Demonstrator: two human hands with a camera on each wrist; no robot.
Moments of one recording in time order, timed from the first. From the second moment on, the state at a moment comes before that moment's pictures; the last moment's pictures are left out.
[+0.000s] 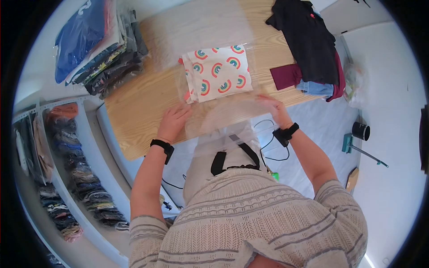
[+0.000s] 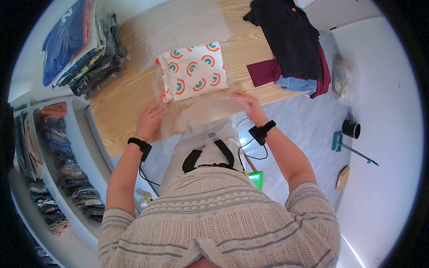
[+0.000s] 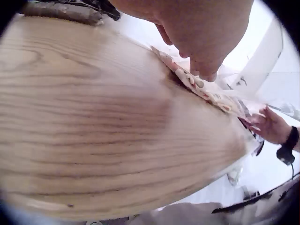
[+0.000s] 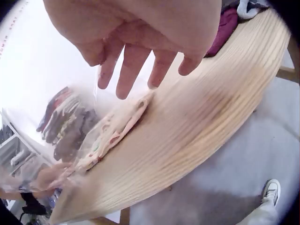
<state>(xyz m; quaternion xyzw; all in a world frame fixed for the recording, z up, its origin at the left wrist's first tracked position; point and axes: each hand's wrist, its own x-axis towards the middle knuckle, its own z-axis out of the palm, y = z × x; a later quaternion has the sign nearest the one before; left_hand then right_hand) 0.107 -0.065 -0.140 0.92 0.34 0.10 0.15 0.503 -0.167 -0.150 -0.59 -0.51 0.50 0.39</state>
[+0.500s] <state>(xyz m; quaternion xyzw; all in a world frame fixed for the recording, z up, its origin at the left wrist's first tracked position) 0.103 -0.071 -0.152 0.89 0.33 0.12 0.27 0.511 -0.148 -0.156 -0.50 -0.85 0.12 0.13</state>
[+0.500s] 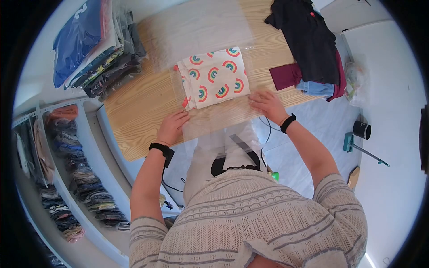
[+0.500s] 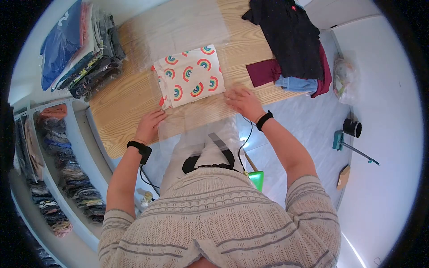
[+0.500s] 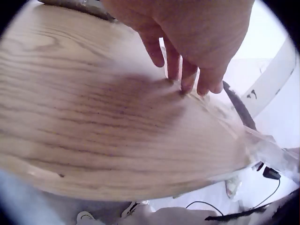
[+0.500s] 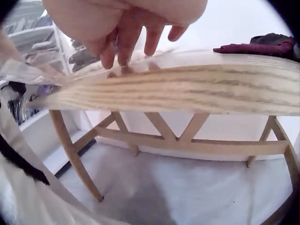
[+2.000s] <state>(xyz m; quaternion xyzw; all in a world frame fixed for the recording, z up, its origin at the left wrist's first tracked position) 0.184 -0.025 -0.125 0.78 0.57 0.20 0.16 0.376 -0.057 -0.152 -0.66 -0.73 0.08 0.17</state>
